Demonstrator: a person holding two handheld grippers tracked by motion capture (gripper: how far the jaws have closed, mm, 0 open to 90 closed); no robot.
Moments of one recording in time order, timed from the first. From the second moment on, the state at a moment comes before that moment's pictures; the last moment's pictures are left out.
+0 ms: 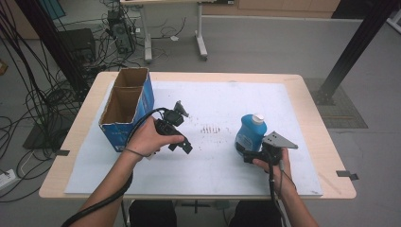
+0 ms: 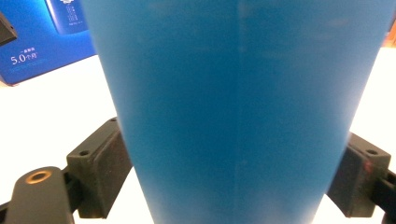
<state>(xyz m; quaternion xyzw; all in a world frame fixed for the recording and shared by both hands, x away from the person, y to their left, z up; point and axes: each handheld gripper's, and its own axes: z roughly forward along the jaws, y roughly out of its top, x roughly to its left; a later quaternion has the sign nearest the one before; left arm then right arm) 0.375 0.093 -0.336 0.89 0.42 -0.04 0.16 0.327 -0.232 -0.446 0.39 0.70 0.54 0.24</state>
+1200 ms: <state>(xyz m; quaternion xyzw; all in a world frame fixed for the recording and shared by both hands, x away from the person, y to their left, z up) 0.375 0.092 -0.336 0.89 0.42 -0.04 0.16 0.325 -0.228 -0.445 0.38 0.69 0.54 0.28</state>
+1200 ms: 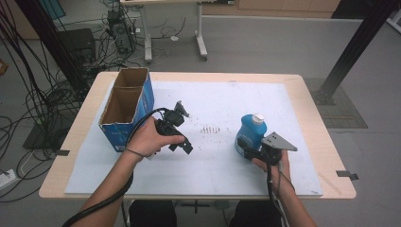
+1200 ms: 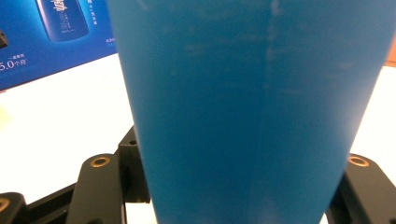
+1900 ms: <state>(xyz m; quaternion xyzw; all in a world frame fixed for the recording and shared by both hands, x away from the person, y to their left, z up) 0.375 0.093 -0.336 0.89 0.43 -0.04 0.16 0.323 -0.226 -0.445 0.38 0.69 0.54 0.29</state>
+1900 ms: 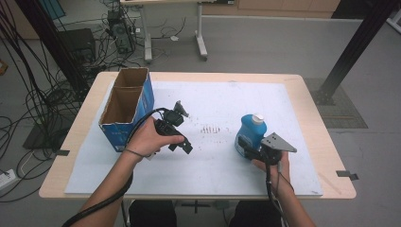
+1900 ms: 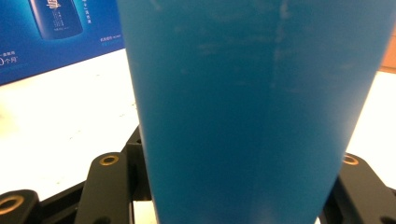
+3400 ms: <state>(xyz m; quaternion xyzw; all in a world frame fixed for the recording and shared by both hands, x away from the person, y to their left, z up) 0.378 0.088 -0.336 0.89 0.42 -0.04 0.16 0.322 -0.226 -0.446 0.38 0.69 0.54 0.29</state>
